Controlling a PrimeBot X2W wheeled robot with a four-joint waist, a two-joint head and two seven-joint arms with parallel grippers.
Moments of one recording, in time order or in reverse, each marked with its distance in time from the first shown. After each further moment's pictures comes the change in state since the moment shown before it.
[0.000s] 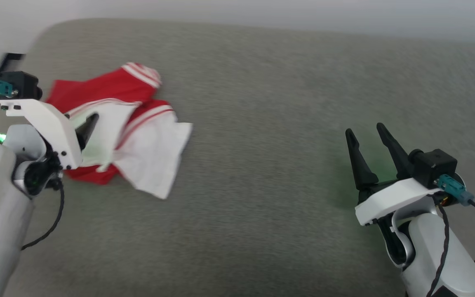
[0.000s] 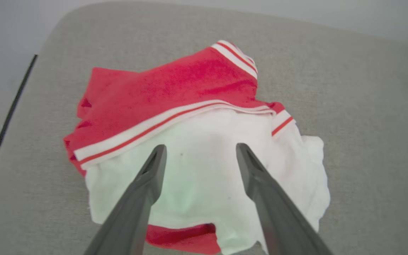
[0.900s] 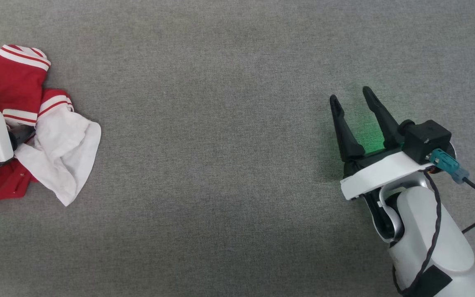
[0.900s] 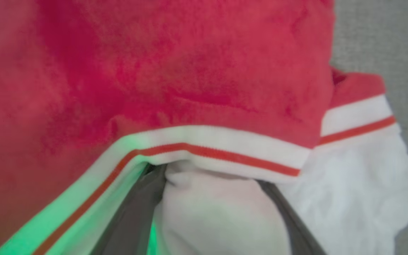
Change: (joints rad) left arm -0.118 0.192 -0.188 0.134 -0.236 -0.001 0.240; right arm -0.096 0.025 0.044 -0.060 -0.012 0.000 0.000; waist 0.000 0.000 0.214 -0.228
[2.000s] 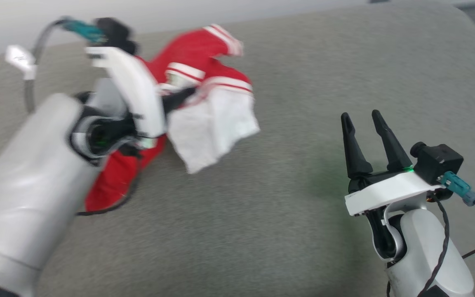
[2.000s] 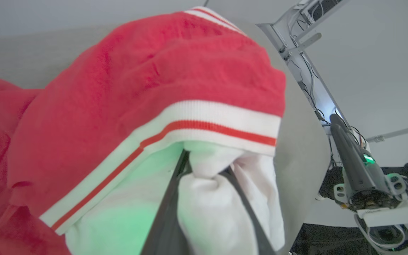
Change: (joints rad) left arm -0.037 -0.228 -0.068 -0.417 -0.219 0.042 -0.024; right arm 0.103 0.063 -0.083 -0.029 0.058 0.000 0.000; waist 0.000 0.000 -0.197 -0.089
